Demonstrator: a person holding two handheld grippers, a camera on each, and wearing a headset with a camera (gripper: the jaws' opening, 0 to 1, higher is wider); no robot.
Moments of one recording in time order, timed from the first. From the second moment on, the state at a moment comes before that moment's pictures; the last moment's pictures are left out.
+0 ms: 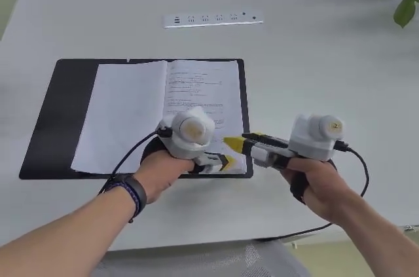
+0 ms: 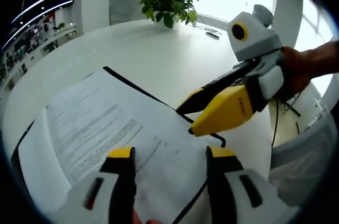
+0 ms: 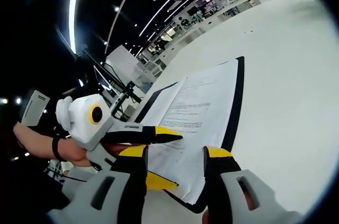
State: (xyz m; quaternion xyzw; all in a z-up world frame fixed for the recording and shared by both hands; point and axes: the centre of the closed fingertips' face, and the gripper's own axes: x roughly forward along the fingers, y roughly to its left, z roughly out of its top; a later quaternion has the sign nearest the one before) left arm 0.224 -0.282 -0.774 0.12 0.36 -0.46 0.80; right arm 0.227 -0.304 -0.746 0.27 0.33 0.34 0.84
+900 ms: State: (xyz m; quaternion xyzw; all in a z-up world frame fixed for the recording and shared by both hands) left arm 0.216 -0.217 -0.730 0.07 0.33 -0.42 0.84; right arm 0.226 -0.286 -0.732 0.29 0.32 0.32 0.85
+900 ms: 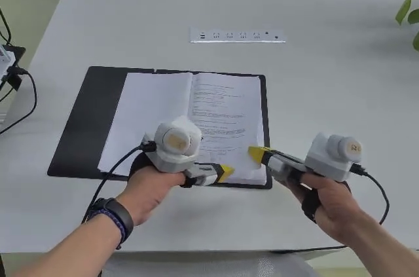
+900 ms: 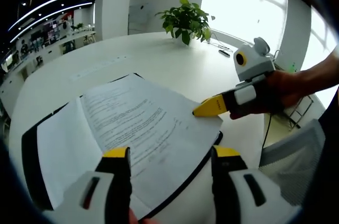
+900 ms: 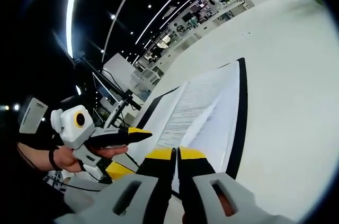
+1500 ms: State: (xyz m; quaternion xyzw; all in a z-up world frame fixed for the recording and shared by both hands) left arm 0.216 -0.137 -0.711 0.07 0.31 -0.38 0.87; right arm 0.243 -0.247 -0.694 0.30 0.28 0.33 0.85
